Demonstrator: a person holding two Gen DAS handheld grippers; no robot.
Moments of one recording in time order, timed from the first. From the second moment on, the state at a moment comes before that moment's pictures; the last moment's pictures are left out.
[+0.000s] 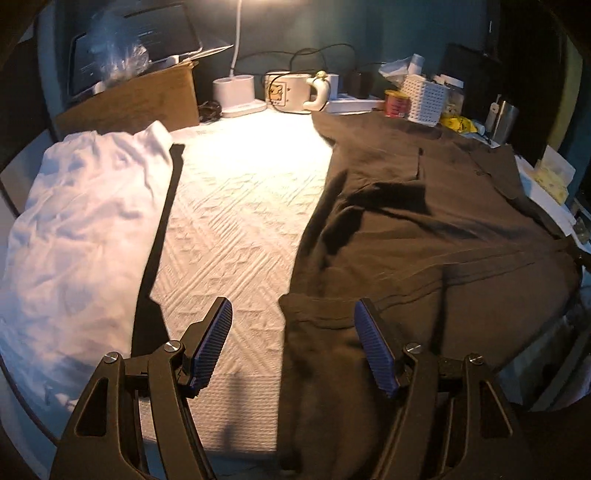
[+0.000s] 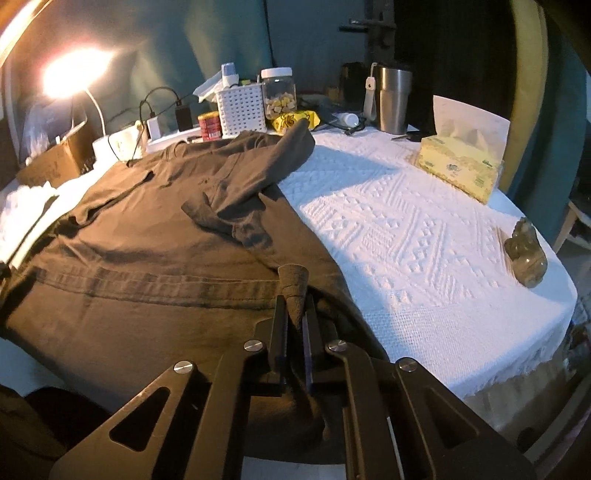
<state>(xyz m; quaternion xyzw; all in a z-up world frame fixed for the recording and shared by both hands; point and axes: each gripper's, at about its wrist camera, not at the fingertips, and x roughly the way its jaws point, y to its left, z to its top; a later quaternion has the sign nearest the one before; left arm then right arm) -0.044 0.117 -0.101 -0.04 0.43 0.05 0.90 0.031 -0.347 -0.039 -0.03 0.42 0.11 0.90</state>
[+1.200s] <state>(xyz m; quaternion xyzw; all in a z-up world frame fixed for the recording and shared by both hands) -0.052 0.098 -0.060 0.00 0.35 0.02 0.94 0.014 -0.353 0.025 0.00 0.35 0.13 0.93</state>
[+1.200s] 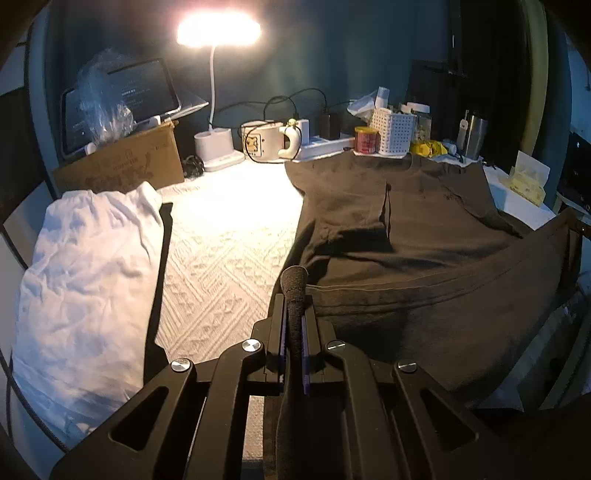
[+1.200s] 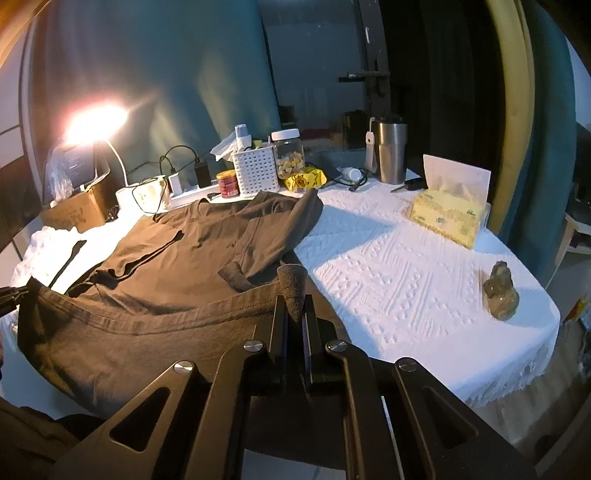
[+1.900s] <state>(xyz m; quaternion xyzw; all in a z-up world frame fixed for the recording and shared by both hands) -0.016 0.098 -0.026 0.01 0.31 0.02 0.95 0.043 -0.356 0.048 0.01 0.33 0.12 0.94</state>
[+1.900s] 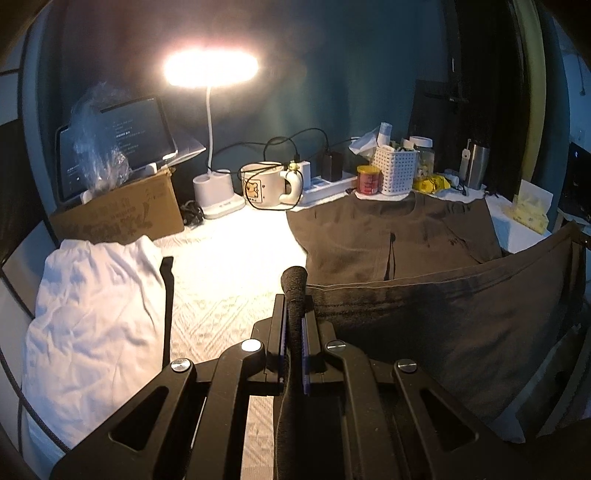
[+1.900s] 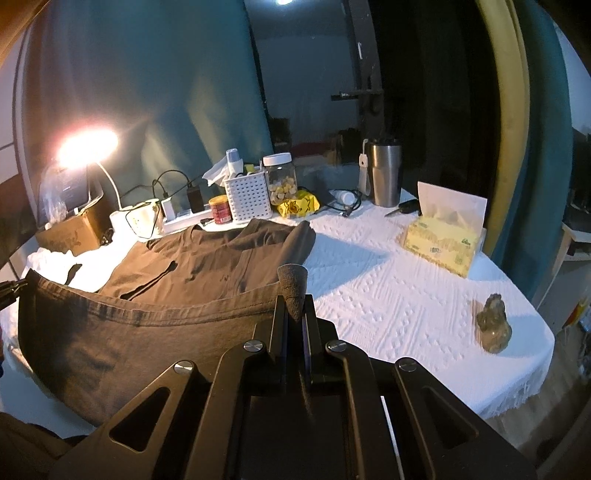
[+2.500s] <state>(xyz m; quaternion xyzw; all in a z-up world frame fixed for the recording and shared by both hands) 0.031 0.100 -0.006 0.05 0.28 0.03 0.96 0.083 -0.353 0.060 0.01 0.31 0.12 0.94</state>
